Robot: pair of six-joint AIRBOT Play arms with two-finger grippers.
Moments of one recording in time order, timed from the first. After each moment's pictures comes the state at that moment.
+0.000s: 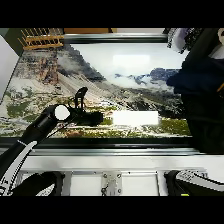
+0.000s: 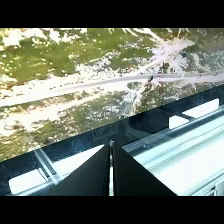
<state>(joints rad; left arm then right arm) -0.45 -1.12 0.86 1.02 -0.91 -1.70 -0.93 -1.34 1.50 -0.83 0.90 1.53</state>
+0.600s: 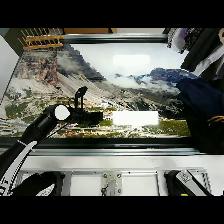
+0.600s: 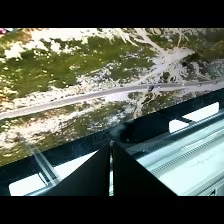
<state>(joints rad) -0.45 -1.12 0.86 1.02 -0.90 -1.70 -1.02 -1.07 1.10 -1.30 1.09 1.86</state>
